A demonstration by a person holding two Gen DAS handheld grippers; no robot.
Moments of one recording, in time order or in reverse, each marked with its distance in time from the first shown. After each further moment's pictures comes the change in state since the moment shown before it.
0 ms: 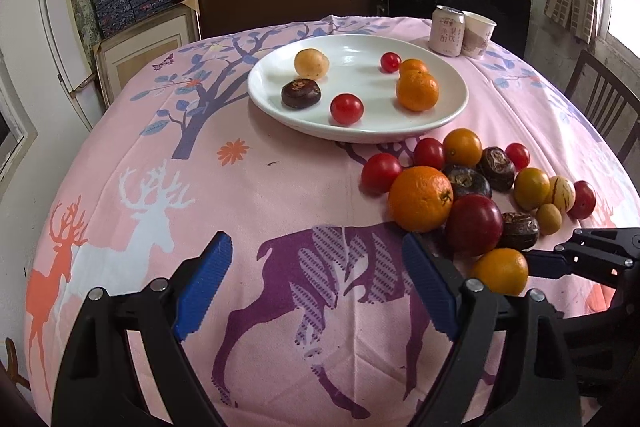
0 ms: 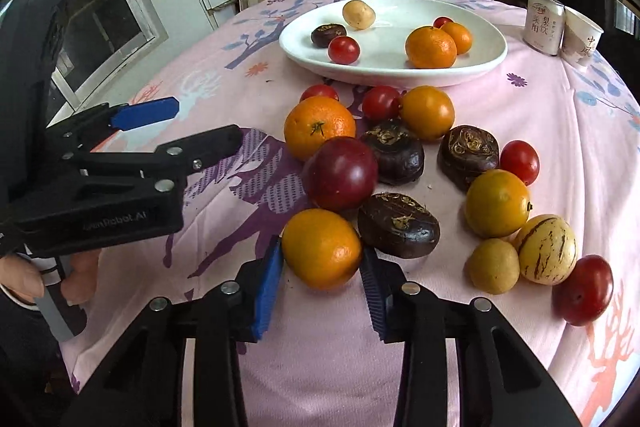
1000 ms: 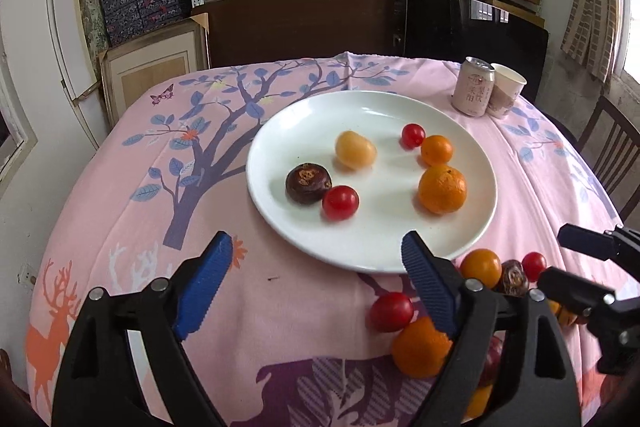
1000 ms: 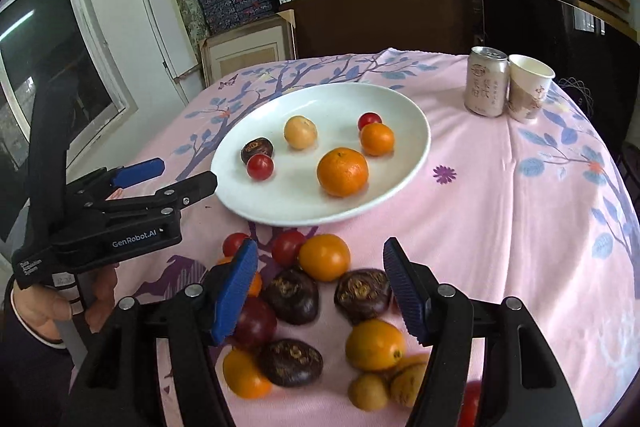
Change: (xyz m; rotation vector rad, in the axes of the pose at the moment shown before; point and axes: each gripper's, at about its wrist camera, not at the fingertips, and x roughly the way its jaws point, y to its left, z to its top) left arm 0.027 0.007 0.084 -0.072 -0.069 0.018; right arm -0.041 -0.061 0.067 0.107 -0.193 -0.082
